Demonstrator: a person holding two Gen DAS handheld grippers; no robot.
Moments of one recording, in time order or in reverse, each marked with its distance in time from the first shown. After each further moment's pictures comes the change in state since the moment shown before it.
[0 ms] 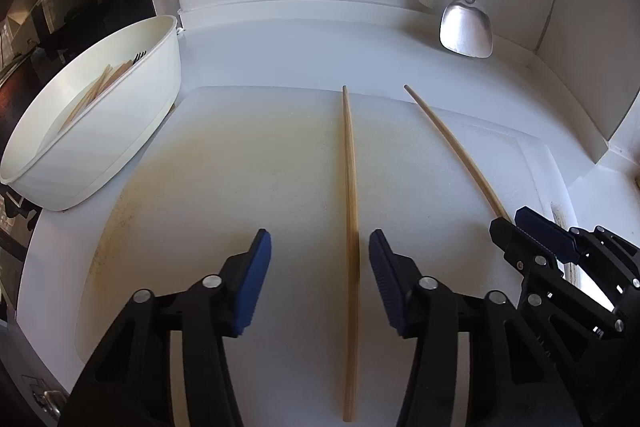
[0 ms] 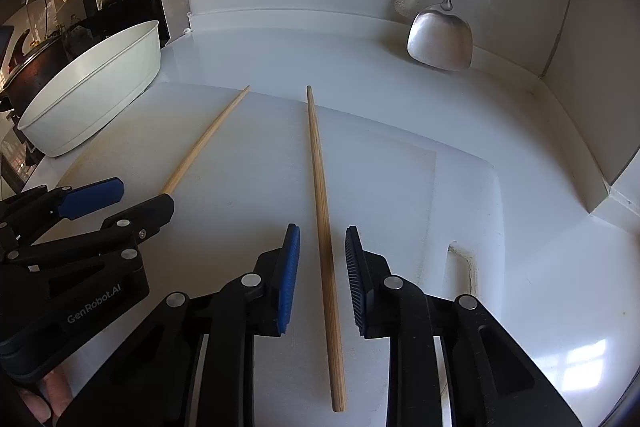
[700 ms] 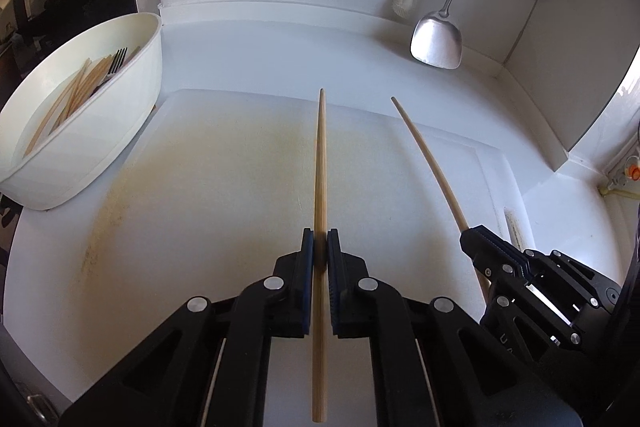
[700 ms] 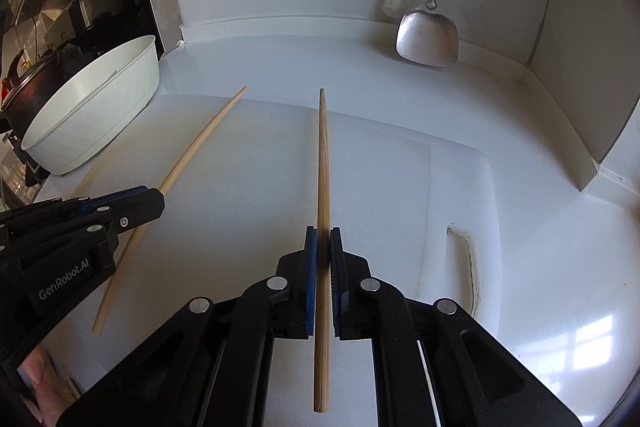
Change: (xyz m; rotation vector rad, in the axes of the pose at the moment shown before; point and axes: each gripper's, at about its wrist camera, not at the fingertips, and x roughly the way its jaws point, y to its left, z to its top) left arm -0.025 0.014 0.007 -0.026 0.019 -0.157; right arm -0.018 0.008 0.002 0.083 -0.004 -0.011
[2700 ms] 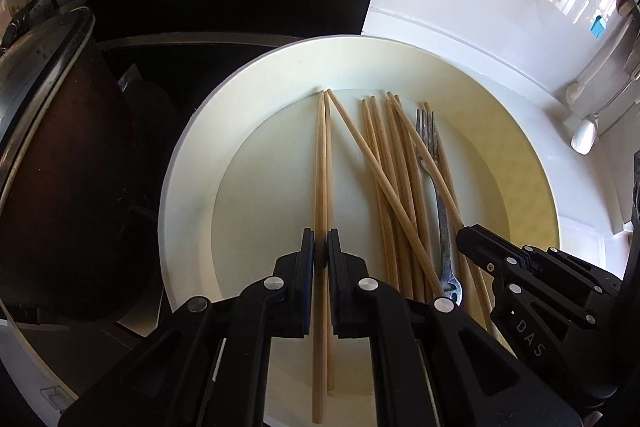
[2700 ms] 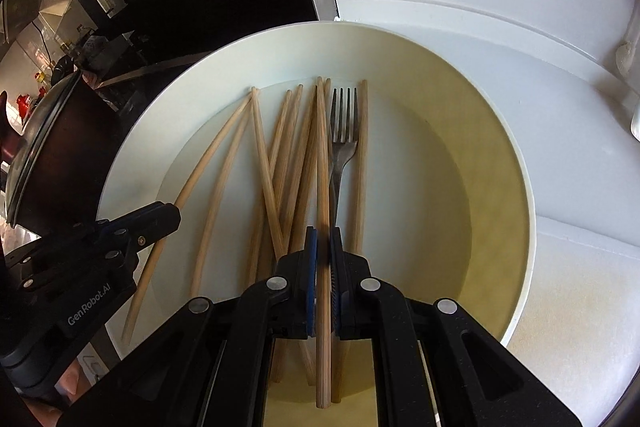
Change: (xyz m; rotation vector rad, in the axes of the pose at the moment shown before) left arm 0.010 0.353 0.132 -0.082 0.156 0.077; right arm 0.121 0.314 0.167 0.053 0.240 0.186
